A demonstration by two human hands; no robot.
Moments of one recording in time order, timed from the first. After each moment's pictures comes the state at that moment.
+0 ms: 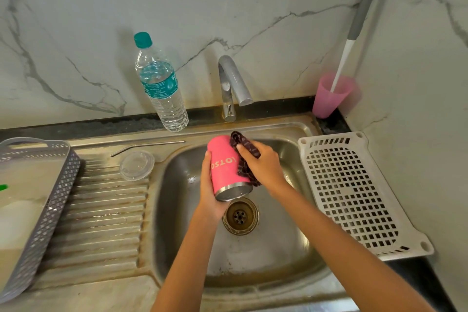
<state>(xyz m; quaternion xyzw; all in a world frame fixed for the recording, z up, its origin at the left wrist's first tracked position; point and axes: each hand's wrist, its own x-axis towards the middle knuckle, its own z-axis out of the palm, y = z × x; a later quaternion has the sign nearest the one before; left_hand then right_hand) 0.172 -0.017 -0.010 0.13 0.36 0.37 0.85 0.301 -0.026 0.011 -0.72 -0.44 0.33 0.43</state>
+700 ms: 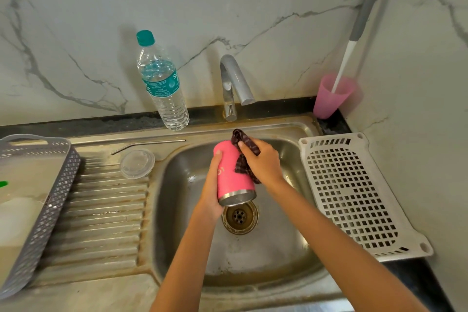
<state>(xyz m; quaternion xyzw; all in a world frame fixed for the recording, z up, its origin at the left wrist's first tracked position) 0.172 -0.015 -0.006 0.20 0.41 0.33 0.82 0.298 -0.020 0.007 -0.74 -0.44 0.31 0.42</state>
